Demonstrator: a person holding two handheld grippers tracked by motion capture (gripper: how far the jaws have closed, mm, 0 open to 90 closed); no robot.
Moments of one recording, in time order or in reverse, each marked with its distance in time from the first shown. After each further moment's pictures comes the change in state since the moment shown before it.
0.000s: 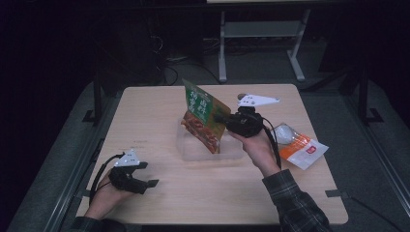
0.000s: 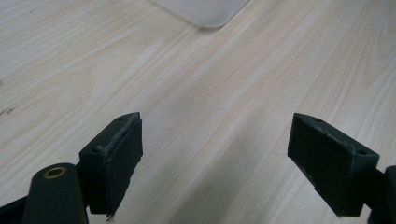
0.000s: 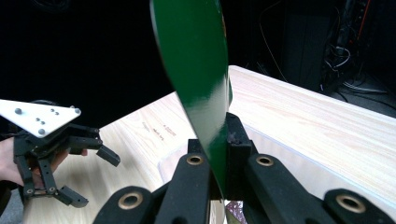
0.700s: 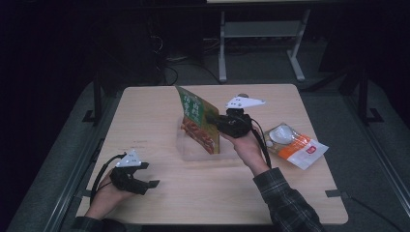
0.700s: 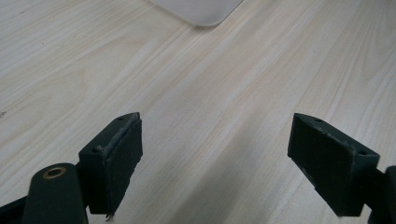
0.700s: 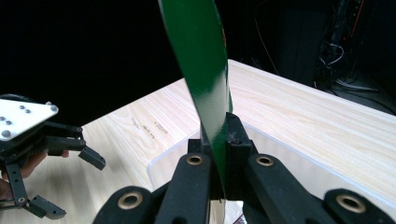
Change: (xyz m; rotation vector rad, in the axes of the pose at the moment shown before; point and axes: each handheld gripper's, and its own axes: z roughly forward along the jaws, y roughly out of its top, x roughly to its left) left arm -0.003 0.001 0.003 0.006 -0.007 0.003; right arm 0.005 -0.006 0.029 0.025 -0.028 -0.020
